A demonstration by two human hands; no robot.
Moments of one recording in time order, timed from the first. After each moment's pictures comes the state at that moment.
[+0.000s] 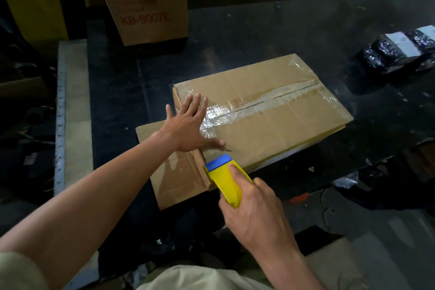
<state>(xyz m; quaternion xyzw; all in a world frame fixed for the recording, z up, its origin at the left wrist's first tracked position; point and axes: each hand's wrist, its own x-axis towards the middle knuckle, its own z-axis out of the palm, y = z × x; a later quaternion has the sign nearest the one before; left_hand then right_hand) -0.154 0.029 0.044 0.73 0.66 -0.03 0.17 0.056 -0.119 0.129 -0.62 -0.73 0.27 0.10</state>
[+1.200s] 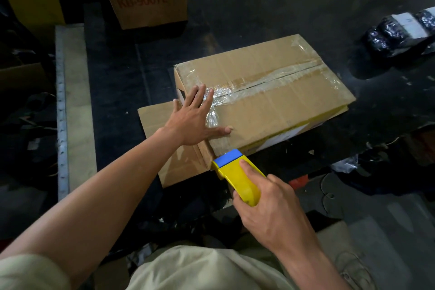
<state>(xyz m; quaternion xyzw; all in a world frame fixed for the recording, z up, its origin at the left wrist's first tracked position) -0.132 0.001 0.044 0.73 0.65 0.02 0.21 0.094 -0.146 0.119 -0.60 -0.73 0.29 0.14</state>
